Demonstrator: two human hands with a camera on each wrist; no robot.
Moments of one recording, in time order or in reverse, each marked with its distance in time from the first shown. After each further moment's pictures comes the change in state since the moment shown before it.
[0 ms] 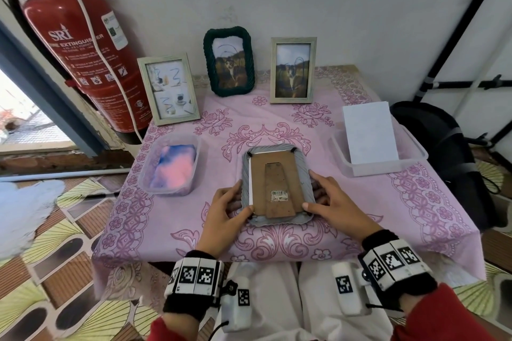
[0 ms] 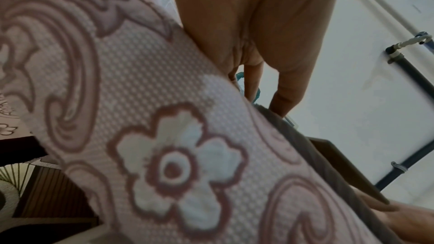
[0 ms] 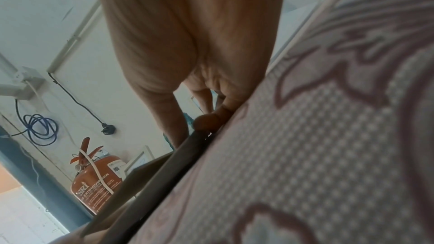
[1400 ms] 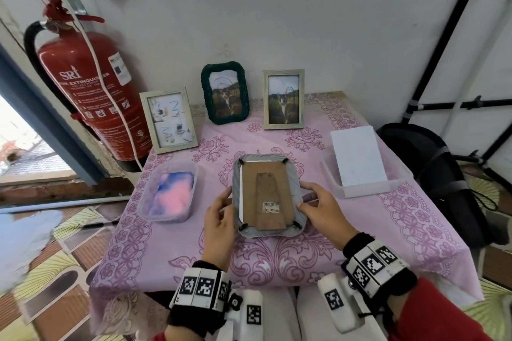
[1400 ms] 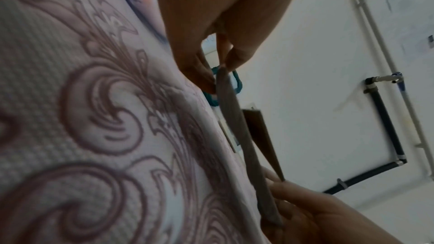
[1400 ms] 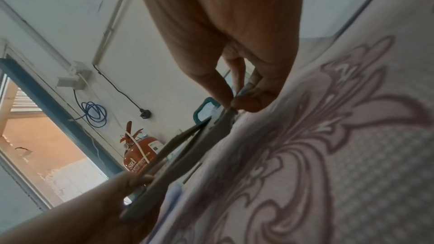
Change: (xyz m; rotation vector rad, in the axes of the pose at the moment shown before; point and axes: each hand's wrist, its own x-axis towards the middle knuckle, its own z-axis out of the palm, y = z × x) left_hand 0.013 0.030 0.012 -0.232 0.198 -0.013; right_hand 0.015 -0.032 0.004 0.157 0.204 0.041
